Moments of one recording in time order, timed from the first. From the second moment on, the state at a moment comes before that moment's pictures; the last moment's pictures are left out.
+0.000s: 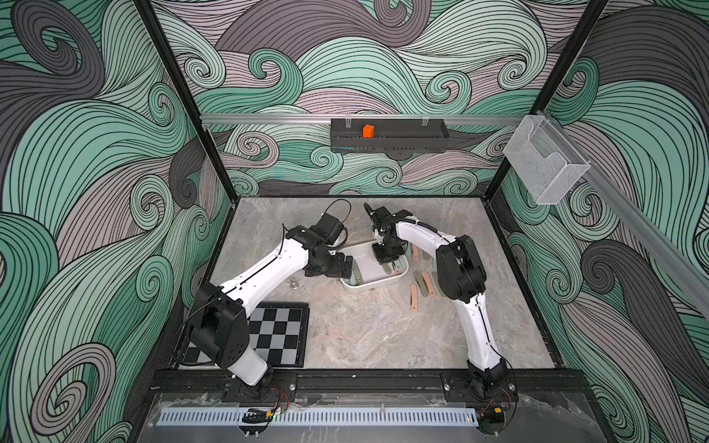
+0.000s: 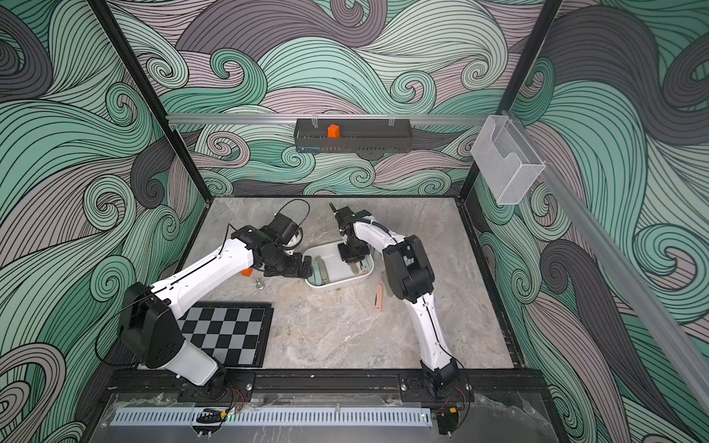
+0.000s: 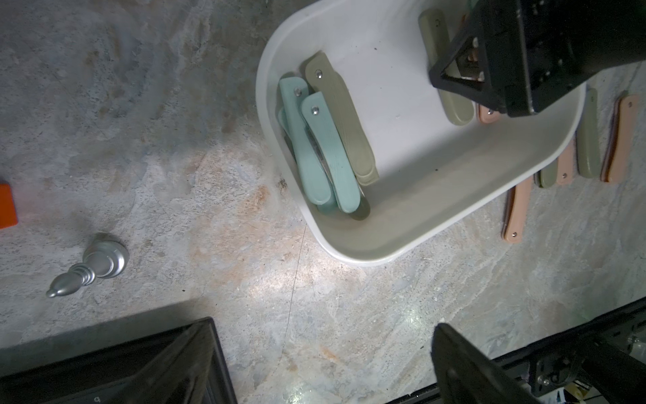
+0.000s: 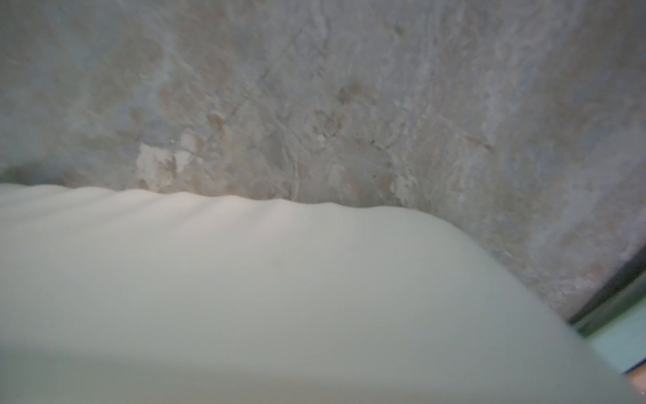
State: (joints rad) left arm -0.56 1.57 1.33 -1.00 0.09 -0.42; right arm 0.50 2.31 1.89 -1.08 -0.03 0.20
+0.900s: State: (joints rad) left arm -0.56 1.46 1.32 -0.99 0.14 -0.42; right arm 0.51 2.12 1.88 -1.16 0.03 0.23
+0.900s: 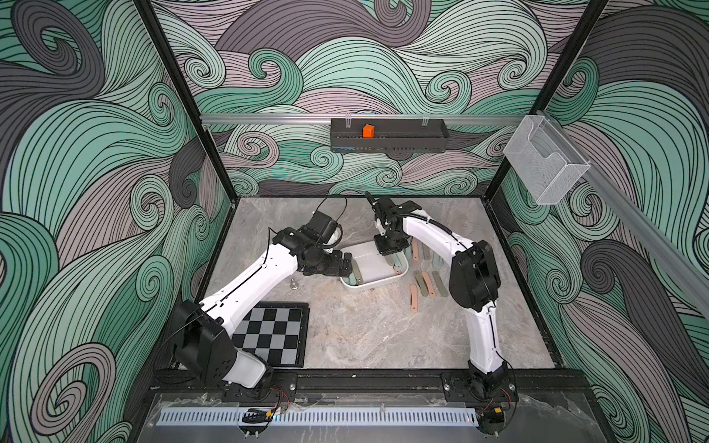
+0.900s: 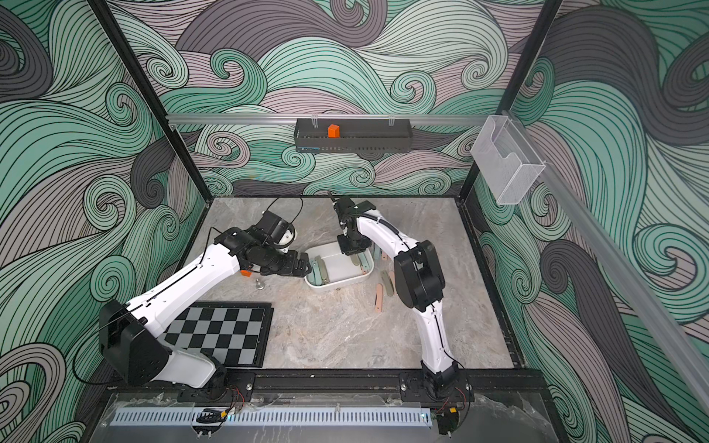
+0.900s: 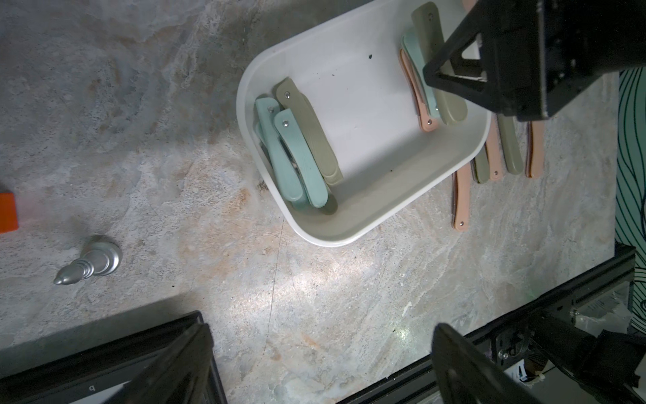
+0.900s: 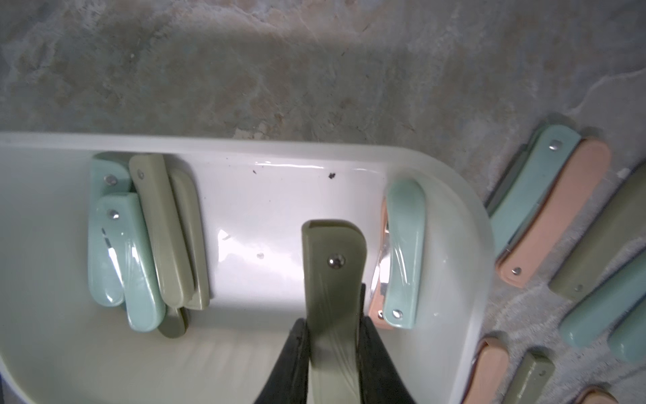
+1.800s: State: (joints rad) left arm -0.78 1.55 1.34 -0.90 0.17 -0.45; right arm 0.24 1.53 1.07 -1.04 0.01 0.31
